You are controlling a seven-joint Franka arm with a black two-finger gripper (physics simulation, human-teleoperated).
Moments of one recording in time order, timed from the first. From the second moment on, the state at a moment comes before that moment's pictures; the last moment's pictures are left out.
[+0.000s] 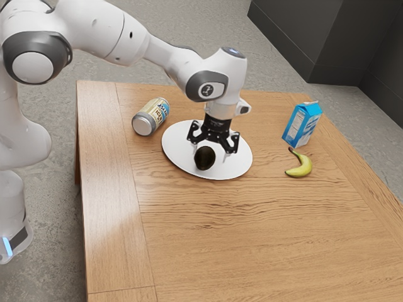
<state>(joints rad) -1.27 0.13 1.36 -2.01 -0.22 2.05 -0.87</state>
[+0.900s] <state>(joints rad) -1.26 0.13 1.34 -2.04 -0.22 2.12 -0.81</state>
